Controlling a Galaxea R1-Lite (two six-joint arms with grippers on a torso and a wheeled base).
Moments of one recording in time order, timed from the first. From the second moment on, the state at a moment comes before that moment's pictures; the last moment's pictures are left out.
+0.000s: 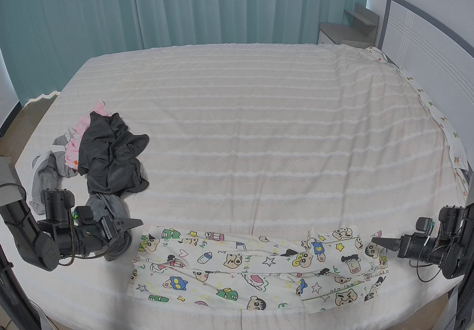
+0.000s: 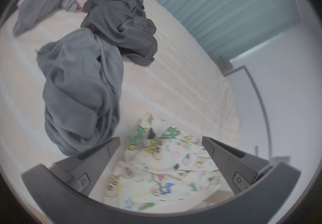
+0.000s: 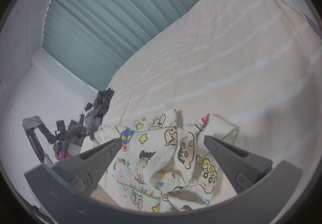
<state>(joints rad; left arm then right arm) 0.09 1.97 -0.31 -0.98 -0.56 -0.57 -0.25 2.17 -0.02 -1.50 0.73 0.20</state>
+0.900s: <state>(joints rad) 0.13 1.93 -0.14 -0.99 -0.96 -0.60 0.04 2.13 -0.50 -1.00 0.44 0.40</state>
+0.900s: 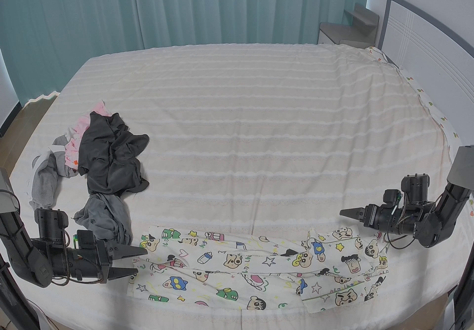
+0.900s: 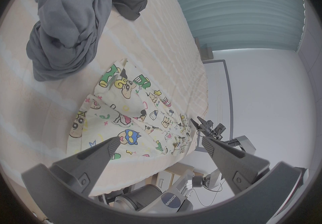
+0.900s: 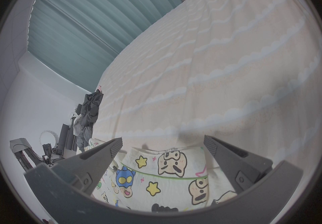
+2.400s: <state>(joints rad) 0.13 1.95 -0.13 -0.99 -0.96 -0.58 0.07 2.26 -0.49 -1.05 0.46 0.36</state>
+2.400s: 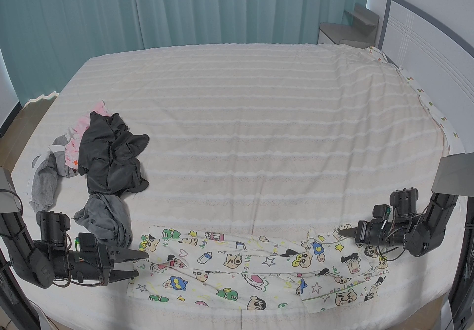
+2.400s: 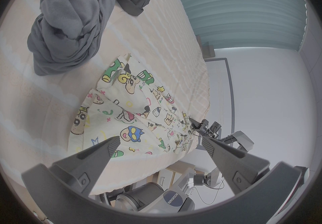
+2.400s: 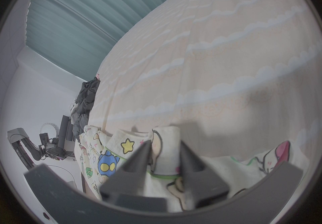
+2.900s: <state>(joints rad) 0.13 1.95 -0.13 -0.99 -0.96 -0.58 0.08 2.25 -0.37 -1.33 0.47 0.36</state>
